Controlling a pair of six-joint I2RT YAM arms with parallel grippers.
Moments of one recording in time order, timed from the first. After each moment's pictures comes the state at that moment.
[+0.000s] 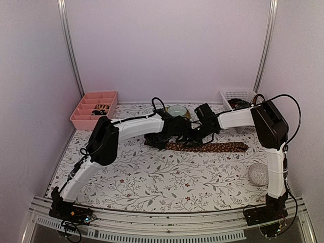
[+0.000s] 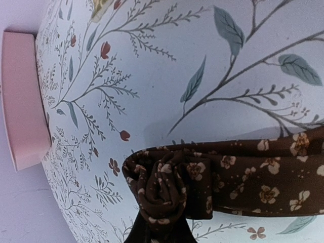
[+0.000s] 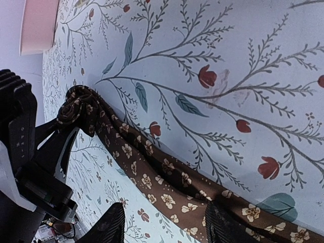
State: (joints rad) left arm -0.89 2.60 2.31 -1.27 -0.70 -0.33; right arm 0.55 2.16 1.44 -0.27 -0.56 0.64
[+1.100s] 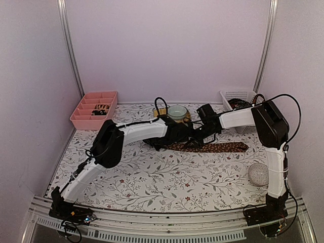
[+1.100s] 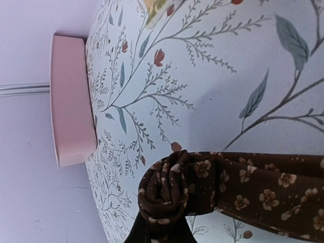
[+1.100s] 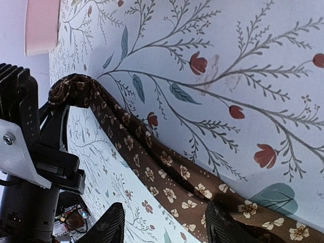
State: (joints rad) left arm -0.91 2.67 2.34 -1.34 -0.99 -0.36; right arm 0.53 2.16 1.43 -0.27 -0.64 0.67
